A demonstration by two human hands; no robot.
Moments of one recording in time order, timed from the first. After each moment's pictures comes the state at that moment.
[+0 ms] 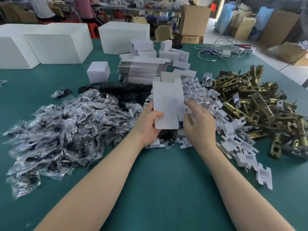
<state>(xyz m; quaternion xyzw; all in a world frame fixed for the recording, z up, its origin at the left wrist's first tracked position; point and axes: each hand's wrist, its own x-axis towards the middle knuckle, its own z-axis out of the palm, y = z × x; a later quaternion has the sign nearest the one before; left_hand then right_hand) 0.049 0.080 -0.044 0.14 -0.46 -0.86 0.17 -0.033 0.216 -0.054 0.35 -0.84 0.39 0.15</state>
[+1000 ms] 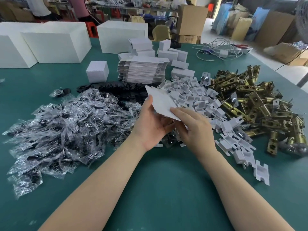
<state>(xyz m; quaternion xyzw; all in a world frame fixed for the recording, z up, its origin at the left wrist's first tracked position) 0.070 0.095 -0.031 0.13 -0.37 -0.91 0.12 -0.013 0.227 -0.052 0.50 -0.75 0.36 0.24</state>
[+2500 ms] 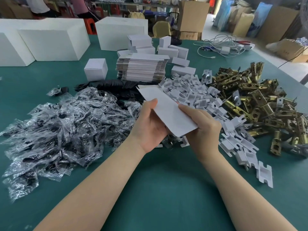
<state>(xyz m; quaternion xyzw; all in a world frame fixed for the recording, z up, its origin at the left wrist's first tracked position) 0.074 0.095 -0.034 0.07 -0.37 -0.92 0.12 -0.013 0.226 -0.052 0.45 -0.69 0.47 0.31</state>
